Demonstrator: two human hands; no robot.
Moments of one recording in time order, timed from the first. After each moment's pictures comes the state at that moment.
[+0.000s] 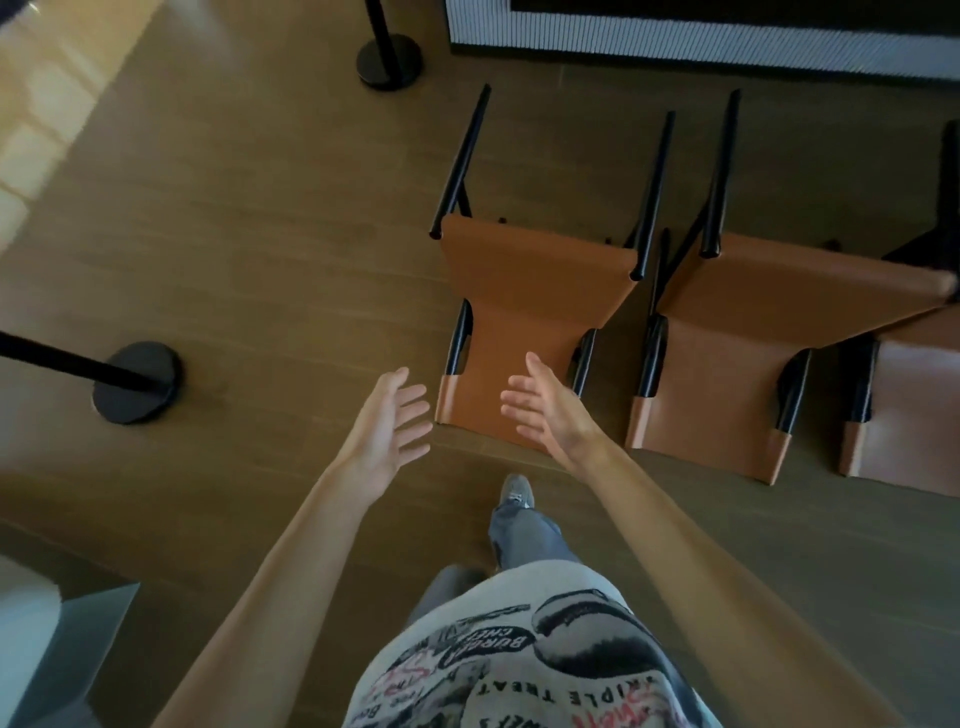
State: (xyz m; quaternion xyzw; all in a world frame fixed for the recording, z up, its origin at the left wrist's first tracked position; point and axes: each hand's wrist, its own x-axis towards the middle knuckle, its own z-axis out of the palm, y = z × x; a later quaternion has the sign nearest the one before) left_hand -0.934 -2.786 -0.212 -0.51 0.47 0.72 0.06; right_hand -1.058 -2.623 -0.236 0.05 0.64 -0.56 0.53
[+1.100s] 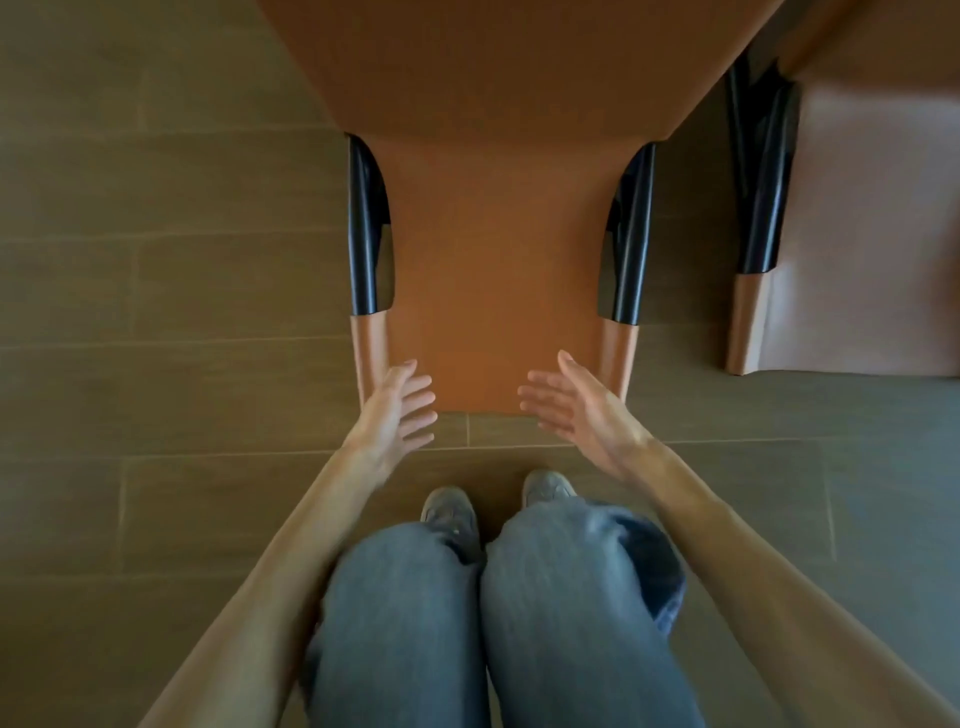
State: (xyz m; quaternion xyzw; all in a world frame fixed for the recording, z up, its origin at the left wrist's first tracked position) left_hand -1.038 -2.889 -0.855 -0.50 0.48 0.68 0.23; right_hand -1.117 -2.663 -0.854 0.17 0.59 -0.60 0.51
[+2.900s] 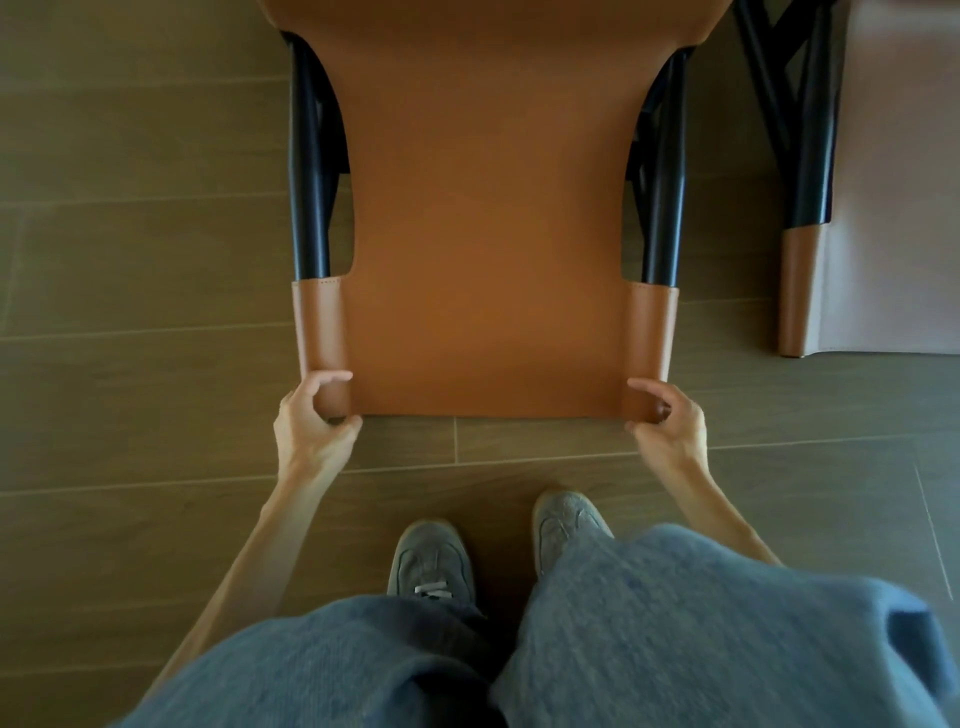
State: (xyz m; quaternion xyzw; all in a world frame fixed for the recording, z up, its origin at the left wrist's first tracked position) left_hand -0.983 -2.937 -1.034 -0.40 0.82 0.41 0.02; right_hand -1.091 -2.588 -1.038 0.18 0.88 -0.39 0.21
